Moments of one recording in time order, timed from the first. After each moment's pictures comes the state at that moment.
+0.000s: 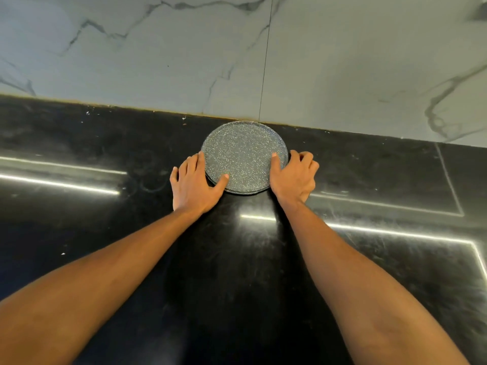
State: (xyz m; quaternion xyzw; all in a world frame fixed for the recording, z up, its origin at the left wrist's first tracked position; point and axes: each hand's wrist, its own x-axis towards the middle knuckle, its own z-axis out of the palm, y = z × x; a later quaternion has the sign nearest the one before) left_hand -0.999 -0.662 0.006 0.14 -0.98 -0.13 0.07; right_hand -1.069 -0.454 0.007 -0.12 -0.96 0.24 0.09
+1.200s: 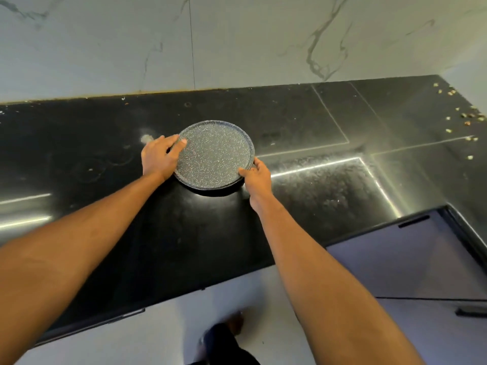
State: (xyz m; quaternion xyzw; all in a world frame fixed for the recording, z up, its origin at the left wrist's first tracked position) left_hand -0.965 -0.695 0.019 -0.03 -0.92 -0.40 0.02; right_hand -0.858 -0.473 0.050 -0.32 -0.64 0.70 -0.01
